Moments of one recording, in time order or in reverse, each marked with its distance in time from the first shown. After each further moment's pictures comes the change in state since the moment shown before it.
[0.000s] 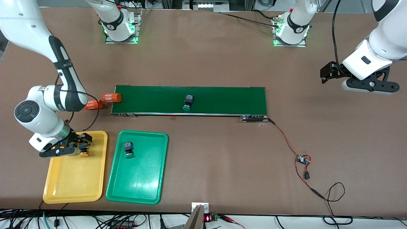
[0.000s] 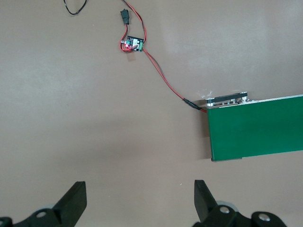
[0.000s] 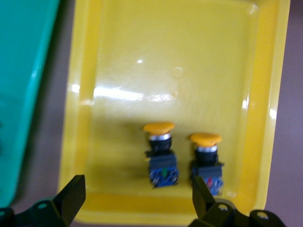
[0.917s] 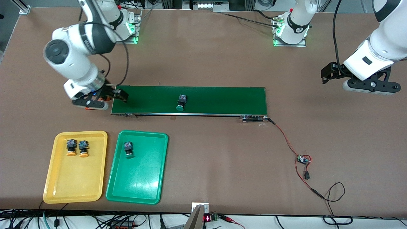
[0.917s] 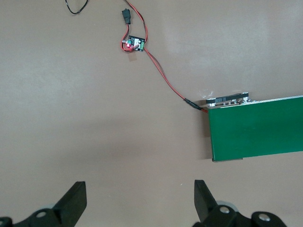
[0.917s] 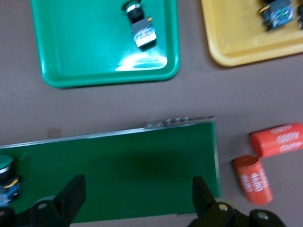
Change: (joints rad) left arm 0.002 0.001 0.004 0.000 0.000 0.000 0.000; right arm 0.120 -0.513 0.195 -0.456 0.267 -0.137 0.453
